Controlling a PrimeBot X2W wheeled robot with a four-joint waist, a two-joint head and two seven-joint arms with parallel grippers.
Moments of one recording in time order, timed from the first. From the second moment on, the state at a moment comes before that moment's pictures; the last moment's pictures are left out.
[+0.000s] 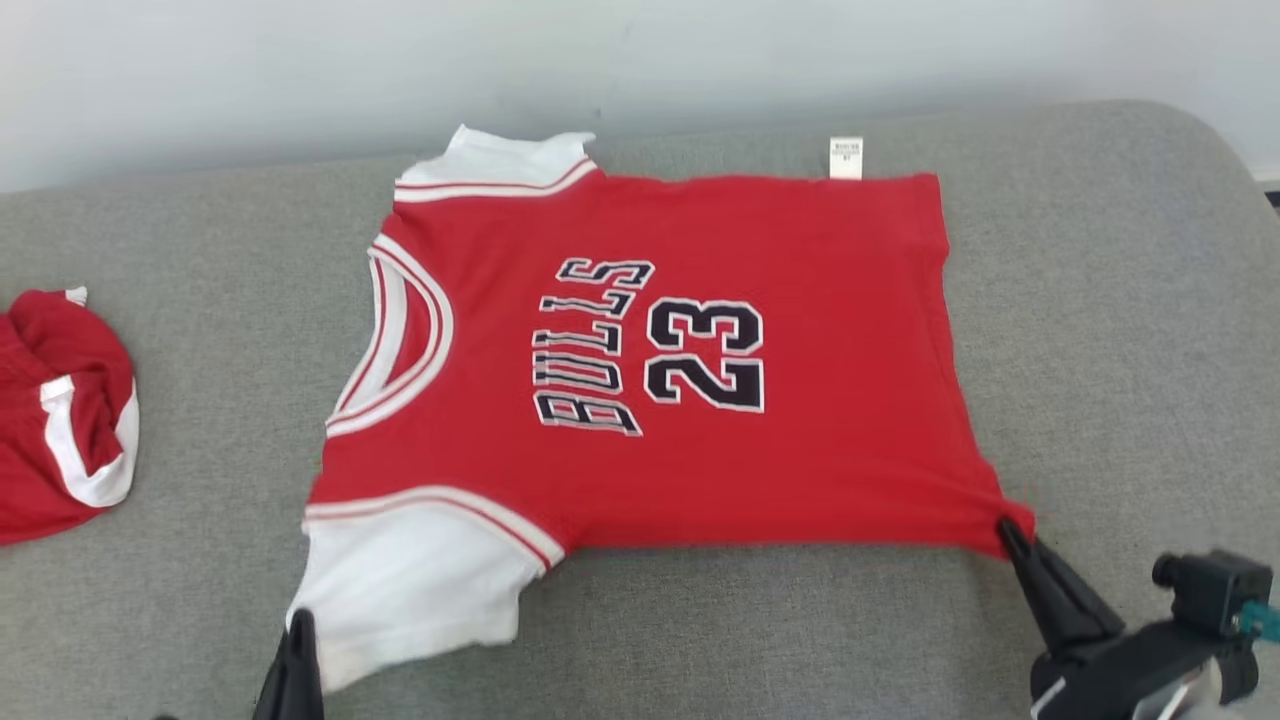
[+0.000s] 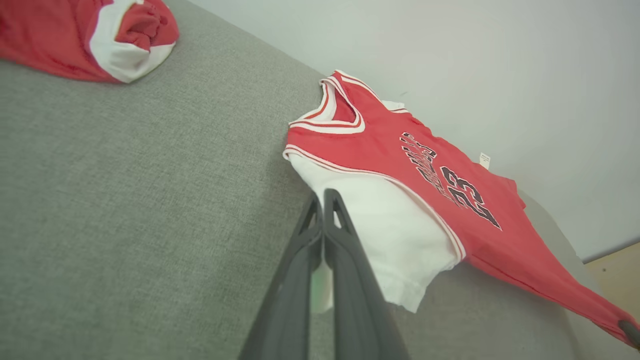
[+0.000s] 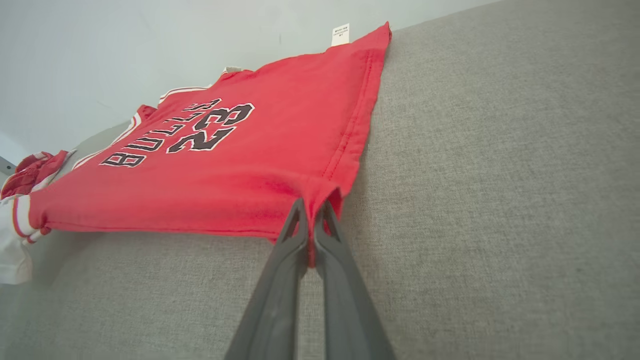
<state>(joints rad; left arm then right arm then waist) 0.10 0.39 -0.33 -0.13 -0.93 0.23 -0.26 -0.22 -0.57 0.56 0.33 0.94 0.13 -0.26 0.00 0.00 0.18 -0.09</state>
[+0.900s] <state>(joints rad) 0.14 0.37 -0.33 -0.02 -0.83 0.12 -0.24 0.04 -0.45 0.35 0.24 0.78 0.13 -0.15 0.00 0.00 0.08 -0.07</state>
